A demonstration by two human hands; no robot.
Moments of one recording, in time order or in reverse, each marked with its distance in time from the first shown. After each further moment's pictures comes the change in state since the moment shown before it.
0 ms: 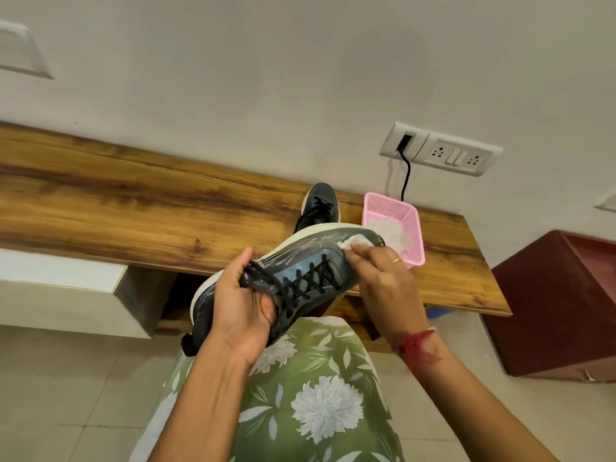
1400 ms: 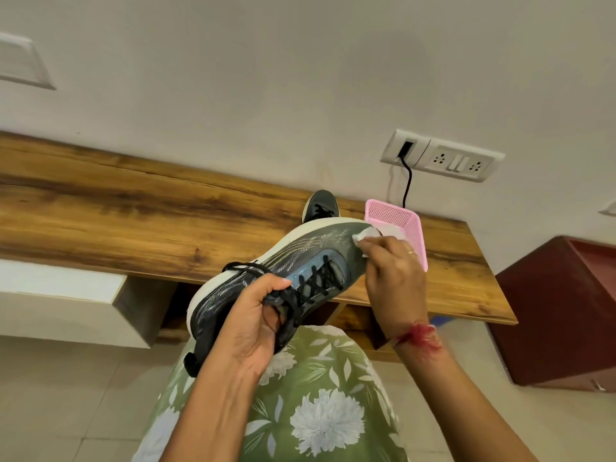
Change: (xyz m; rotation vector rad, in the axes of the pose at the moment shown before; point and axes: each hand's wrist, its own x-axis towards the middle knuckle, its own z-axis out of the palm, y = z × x) left_hand 0.000 -0.004 0.011 0.190 0.005 -0.036; right_hand 0.023 0.000 0.002 0.102 0.174 0.227
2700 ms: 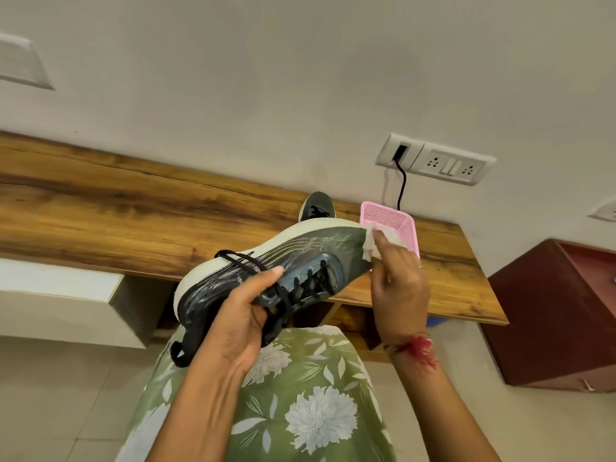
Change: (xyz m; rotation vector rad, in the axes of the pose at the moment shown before) left_hand -0.015 0.007 0.002 0.063 0.013 0.117; right_hand -0.015 0.003 -0.007 0.039 0.104 0.125
